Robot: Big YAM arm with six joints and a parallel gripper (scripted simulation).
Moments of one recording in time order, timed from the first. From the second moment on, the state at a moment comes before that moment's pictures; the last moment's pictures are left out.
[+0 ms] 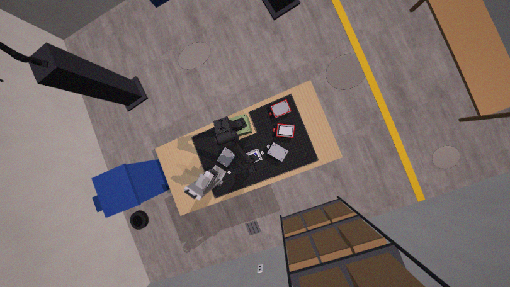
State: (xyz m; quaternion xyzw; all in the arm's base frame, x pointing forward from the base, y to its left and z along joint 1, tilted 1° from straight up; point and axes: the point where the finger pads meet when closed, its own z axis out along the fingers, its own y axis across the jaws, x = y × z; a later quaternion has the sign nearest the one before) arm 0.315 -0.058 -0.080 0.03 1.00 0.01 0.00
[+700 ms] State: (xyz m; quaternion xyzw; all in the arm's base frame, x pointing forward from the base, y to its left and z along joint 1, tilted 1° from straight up) arm 0.315 -0.058 -0.080 0.22 0.98 0.01 0.00
